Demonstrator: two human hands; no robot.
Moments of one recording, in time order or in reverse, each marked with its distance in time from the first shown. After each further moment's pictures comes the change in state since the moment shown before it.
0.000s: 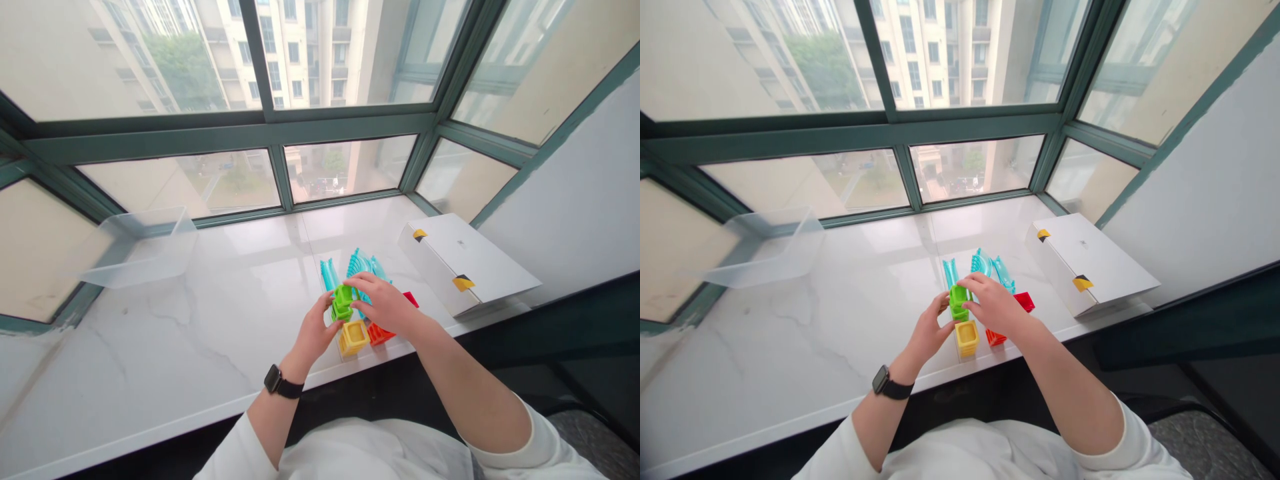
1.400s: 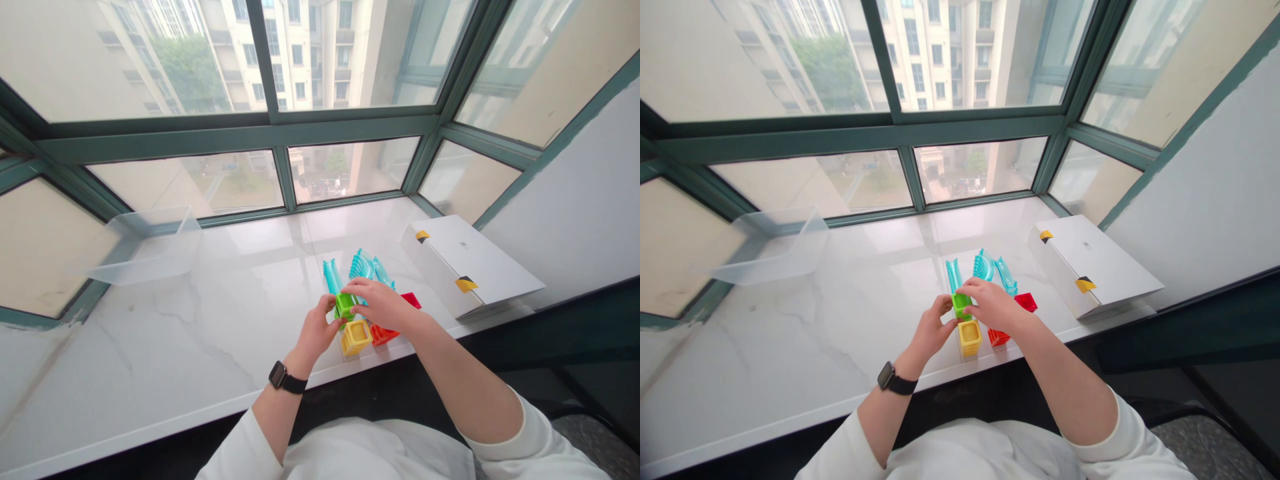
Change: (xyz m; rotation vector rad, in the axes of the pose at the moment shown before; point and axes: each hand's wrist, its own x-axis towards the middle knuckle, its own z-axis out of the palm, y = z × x) left_hand 0.001 0.001 0.000 -0.032 -0.017 -0.021; right_hand 0.008 0.004 0.007 -0.033 -0.147 -0.001
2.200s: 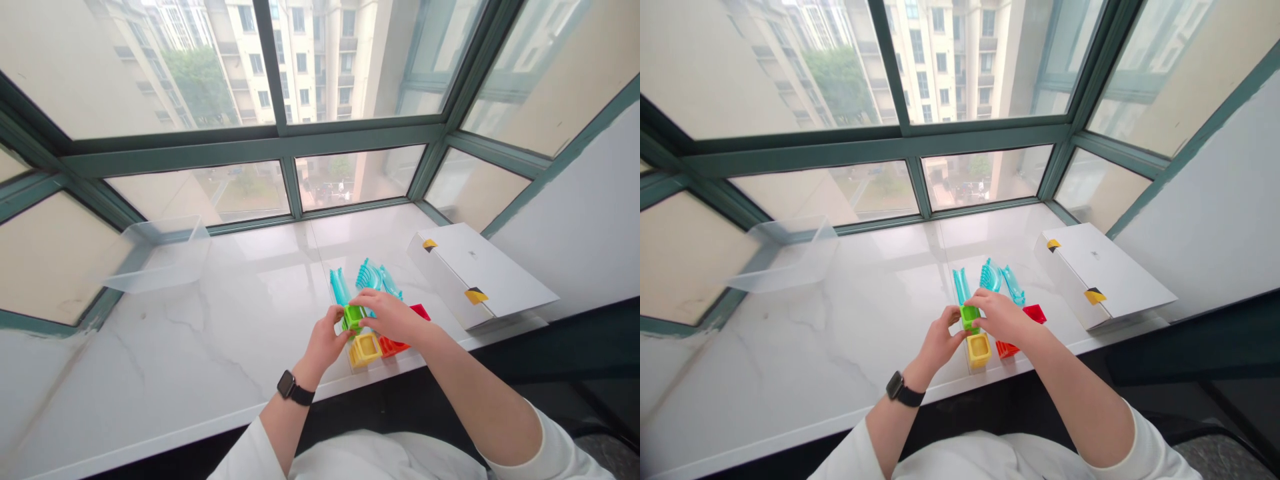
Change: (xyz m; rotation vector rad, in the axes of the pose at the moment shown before) left_hand 0.001 0.004 -0.001 0.001 -0.020 -0.063; right_hand 0.004 0.000 -0.002 -0.004 -0.076 0.051
